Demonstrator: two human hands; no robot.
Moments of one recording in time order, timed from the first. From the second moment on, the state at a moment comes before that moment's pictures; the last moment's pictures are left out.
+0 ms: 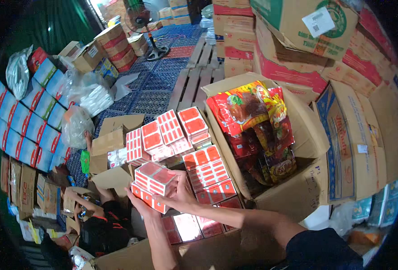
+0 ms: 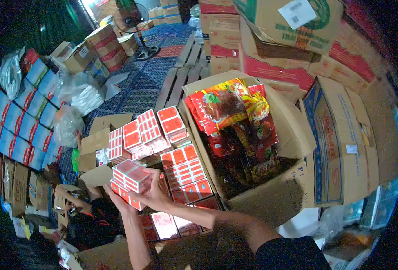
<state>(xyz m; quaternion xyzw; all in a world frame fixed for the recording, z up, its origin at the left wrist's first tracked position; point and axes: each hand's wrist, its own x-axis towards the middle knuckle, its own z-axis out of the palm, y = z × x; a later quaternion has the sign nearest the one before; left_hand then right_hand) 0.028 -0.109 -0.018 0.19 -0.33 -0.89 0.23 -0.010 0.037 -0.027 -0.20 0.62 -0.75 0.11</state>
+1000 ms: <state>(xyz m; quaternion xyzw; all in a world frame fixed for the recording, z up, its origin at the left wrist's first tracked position) -0.003 -0.047 -0.025 0.20 -0.71 -0.67 0.00 -0.166 0.202 0.056 -0.09 0.24 -0.97 -0.05</state>
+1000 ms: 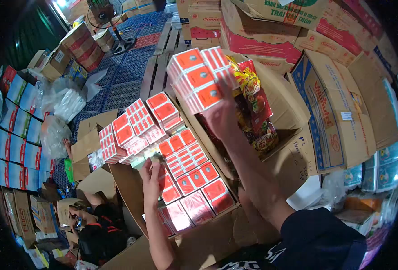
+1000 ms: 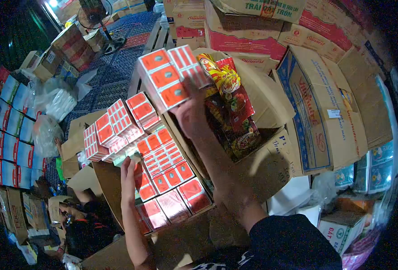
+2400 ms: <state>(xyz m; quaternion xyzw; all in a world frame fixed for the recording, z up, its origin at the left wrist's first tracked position) -0.006 -0.049 -0.065 0.13 -0.82 -0.54 0.10 -0.172 0.195 0.052 -0.10 0.74 -0.42 -0.51</state>
